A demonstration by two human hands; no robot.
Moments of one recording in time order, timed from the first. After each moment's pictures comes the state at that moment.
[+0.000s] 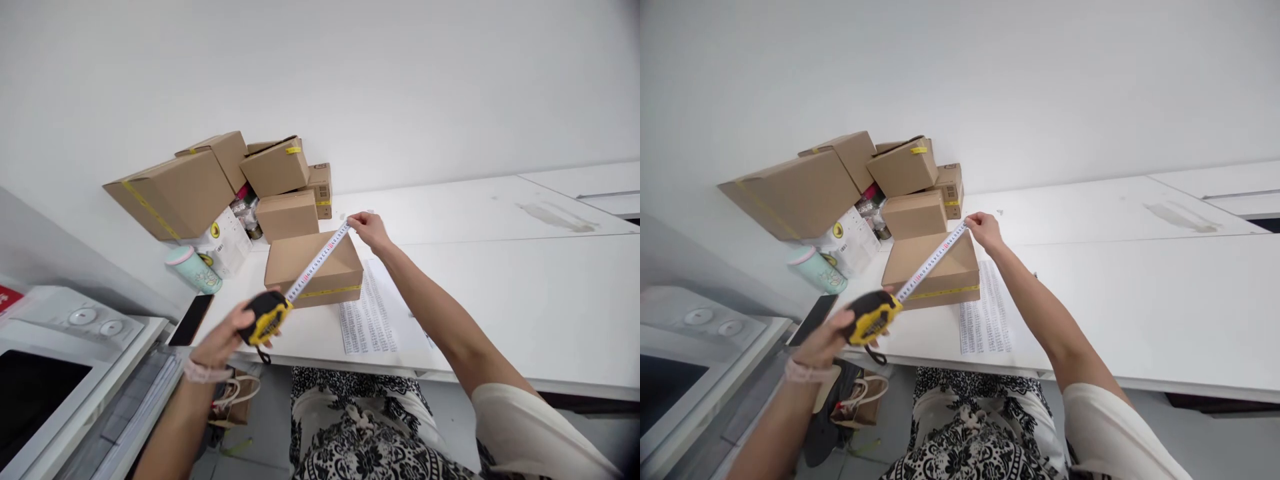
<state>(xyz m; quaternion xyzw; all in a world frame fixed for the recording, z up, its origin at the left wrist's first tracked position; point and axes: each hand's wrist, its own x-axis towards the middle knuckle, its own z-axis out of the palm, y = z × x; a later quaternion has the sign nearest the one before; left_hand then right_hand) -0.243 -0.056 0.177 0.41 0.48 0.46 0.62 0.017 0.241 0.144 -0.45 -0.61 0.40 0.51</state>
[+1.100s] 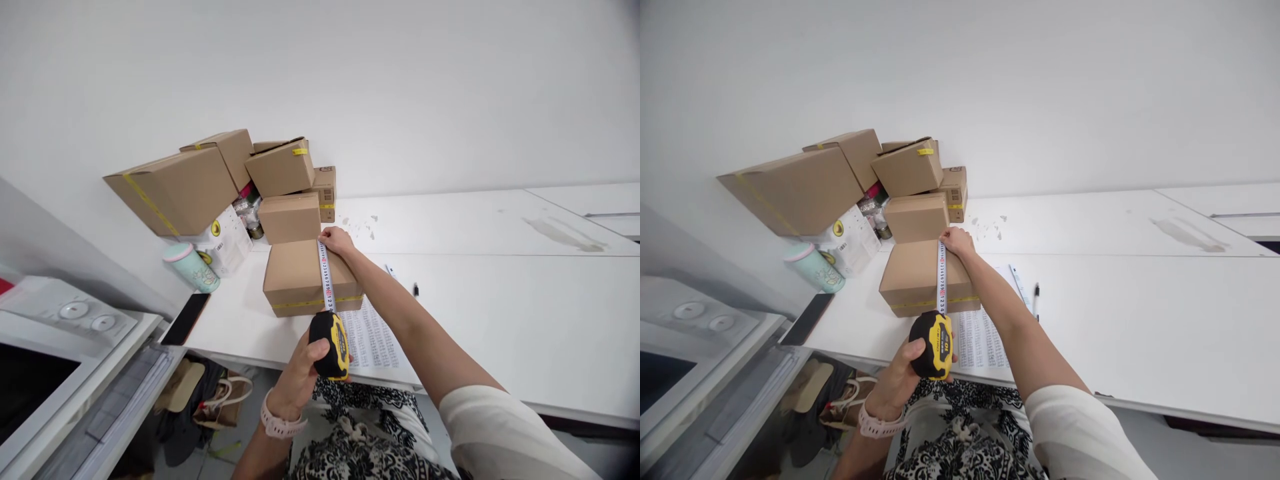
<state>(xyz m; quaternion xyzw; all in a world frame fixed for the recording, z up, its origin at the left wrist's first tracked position) -0.108 -0.055 0.117 0.28 0.40 0.56 0.67 -0.062 0.262 0.133 -0.49 -0.78 0.28 0.27</state>
